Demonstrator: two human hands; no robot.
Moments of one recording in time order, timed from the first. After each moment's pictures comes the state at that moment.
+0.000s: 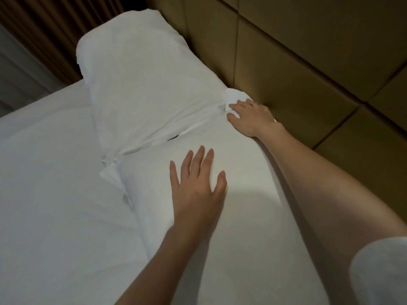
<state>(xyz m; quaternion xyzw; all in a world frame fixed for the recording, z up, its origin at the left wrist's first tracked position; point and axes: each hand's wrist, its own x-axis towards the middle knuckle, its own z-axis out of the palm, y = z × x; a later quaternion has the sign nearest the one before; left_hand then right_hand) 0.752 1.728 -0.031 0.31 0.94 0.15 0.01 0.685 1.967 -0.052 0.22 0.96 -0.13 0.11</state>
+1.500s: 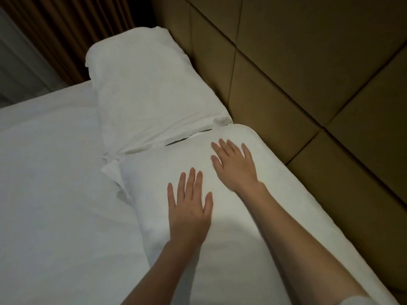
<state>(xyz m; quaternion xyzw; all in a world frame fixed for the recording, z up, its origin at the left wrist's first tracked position) 0.787 1.709 -0.049 0.29 0.95 0.13 0.01 0.772 1.876 -0.038 0.19 0.97 -0.11 0.03</state>
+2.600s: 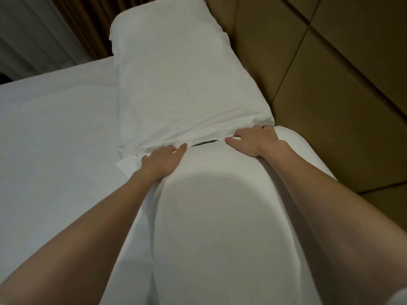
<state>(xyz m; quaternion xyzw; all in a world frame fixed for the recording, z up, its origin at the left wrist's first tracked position) 0.567 1.680 -0.069 0.10 0.94 0.11 0.30 0.625 1.918 -0.064 0.15 0.96 -0.07 0.24</state>
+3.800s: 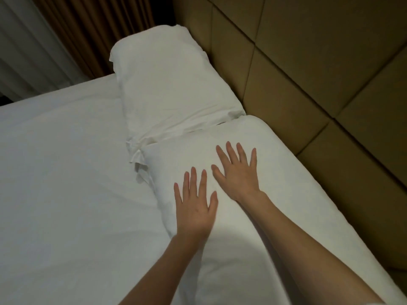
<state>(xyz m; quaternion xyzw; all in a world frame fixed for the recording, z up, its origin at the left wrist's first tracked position) 0.816 1.660 -0.053 0.26 0.95 0.14 0.03 0.811 1.812 -0.032 0.18 0.98 -0.06 0.06</state>
